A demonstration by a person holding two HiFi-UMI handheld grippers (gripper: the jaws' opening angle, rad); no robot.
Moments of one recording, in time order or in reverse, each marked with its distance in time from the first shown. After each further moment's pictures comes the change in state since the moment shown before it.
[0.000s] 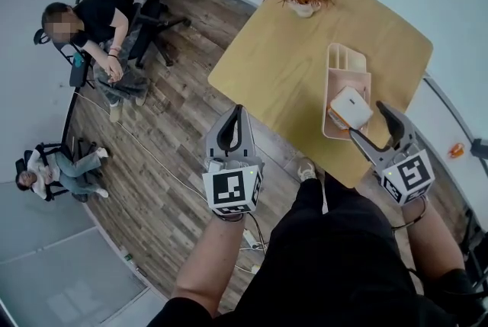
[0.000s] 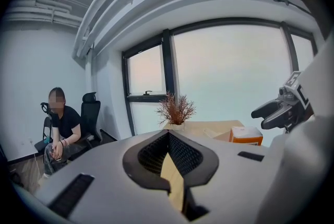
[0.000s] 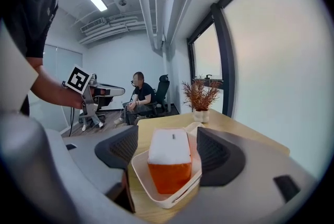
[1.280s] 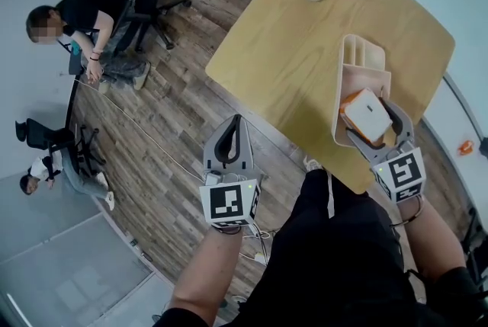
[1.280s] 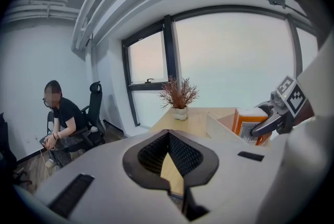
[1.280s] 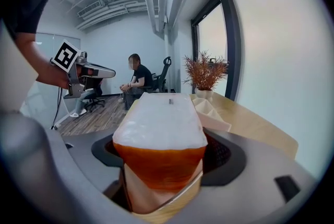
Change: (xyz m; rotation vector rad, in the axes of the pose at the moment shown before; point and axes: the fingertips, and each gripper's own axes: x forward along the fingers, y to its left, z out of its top) left arm 0.010 0.009 -0.054 0.006 0.126 0.018; right arm 0.061 -0.009 -0.067 -0.036 0.173 -0.010
